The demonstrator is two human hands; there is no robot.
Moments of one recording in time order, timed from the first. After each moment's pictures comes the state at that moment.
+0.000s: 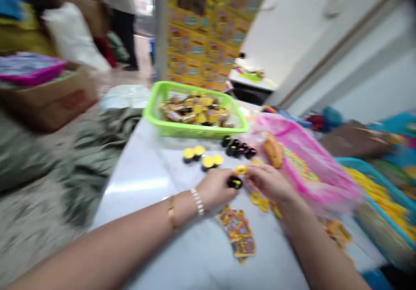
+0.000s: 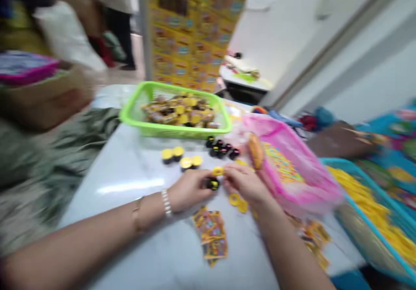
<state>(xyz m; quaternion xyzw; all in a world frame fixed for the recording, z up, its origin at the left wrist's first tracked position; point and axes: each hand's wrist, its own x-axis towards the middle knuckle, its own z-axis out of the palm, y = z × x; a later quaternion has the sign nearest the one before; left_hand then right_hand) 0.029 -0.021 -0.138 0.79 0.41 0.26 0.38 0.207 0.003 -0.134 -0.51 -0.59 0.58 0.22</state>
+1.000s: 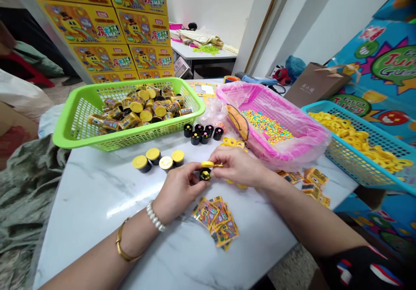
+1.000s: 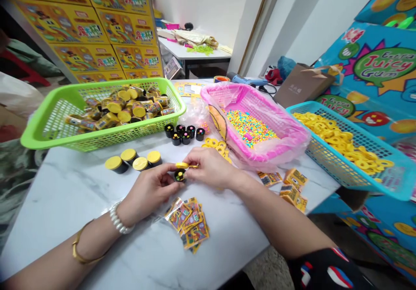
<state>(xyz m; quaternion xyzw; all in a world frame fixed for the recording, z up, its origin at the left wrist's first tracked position) 0.035 -0.016 -0.138 0.74 0.46 0.23 0.43 0.235 -0.003 -0.112 -0.47 -0.73 0.41 0.27</state>
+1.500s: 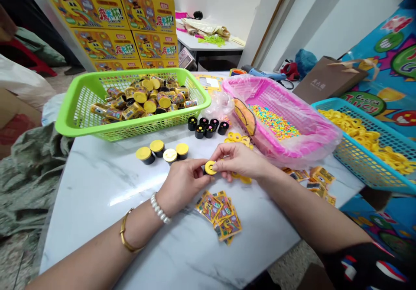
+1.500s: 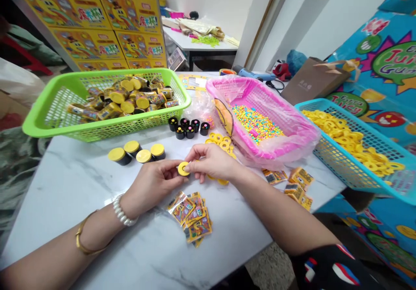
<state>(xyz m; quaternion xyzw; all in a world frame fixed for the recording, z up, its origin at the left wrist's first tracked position) 0.035 -0.013 -0.140 0.77 0.45 0.24 0.39 0.228 0.001 -0.131 -0.48 -0.54 0.64 0.27</state>
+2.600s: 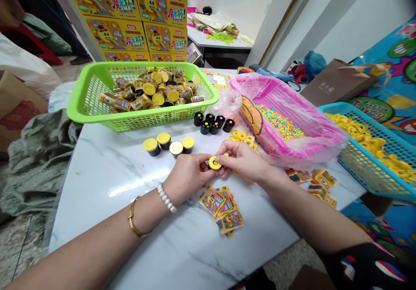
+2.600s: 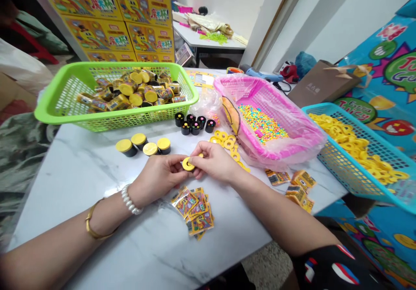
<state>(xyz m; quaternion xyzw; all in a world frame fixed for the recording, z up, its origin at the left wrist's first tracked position) 0.036 -0.015 -0.140 0.72 0.44 0.24 0.47 0.218 -0.009 -0.137 -0.51 -0.52 0.62 0.30</state>
